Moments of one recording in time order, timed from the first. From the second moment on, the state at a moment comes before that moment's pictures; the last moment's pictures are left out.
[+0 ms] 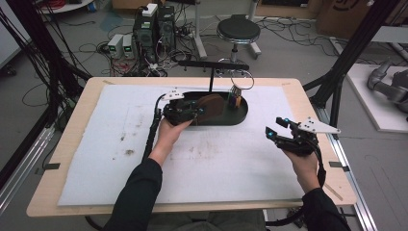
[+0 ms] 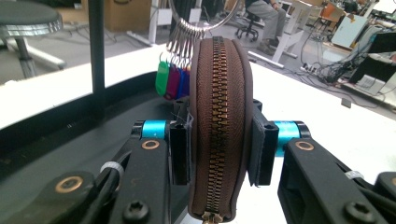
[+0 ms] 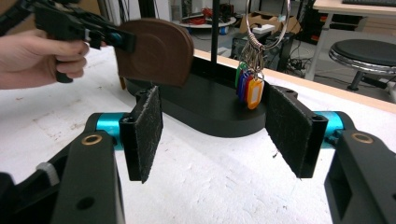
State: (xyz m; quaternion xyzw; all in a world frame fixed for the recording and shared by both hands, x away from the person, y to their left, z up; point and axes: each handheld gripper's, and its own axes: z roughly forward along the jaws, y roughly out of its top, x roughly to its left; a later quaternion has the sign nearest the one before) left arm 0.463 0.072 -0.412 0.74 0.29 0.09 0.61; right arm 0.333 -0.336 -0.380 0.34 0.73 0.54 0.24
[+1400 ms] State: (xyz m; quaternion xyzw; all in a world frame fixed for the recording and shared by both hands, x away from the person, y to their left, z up) left arm 0.486 0.068 -0.421 0.76 0.37 0.21 0.49; right arm 0.331 -0.339 -0.380 0.34 0.73 0.54 0.24
